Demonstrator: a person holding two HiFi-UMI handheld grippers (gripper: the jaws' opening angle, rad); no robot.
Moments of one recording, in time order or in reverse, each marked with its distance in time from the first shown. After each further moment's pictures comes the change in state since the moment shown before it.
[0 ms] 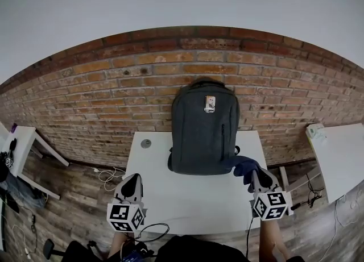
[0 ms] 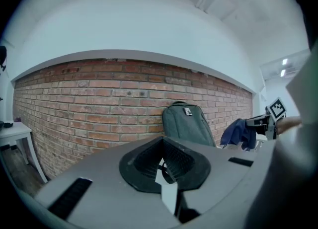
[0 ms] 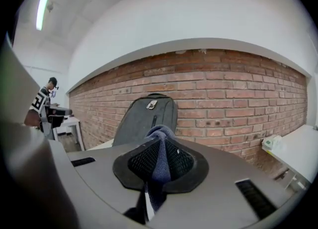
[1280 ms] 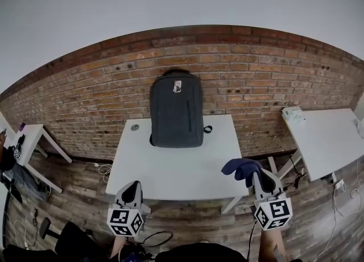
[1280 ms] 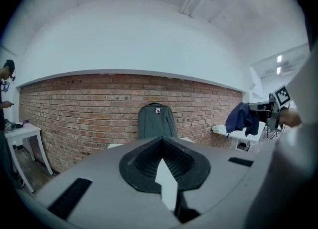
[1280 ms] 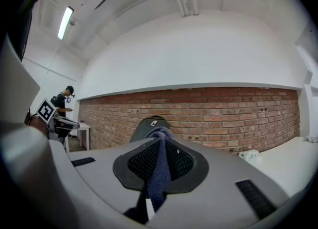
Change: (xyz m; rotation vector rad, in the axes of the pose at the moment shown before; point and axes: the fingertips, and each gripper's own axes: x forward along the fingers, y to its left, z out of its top) left arm -0.168 -0.177 -0.030 0.028 0.004 -0.003; right arm -0.259 -0.051 0.015 -0.063 -0.201 0.036
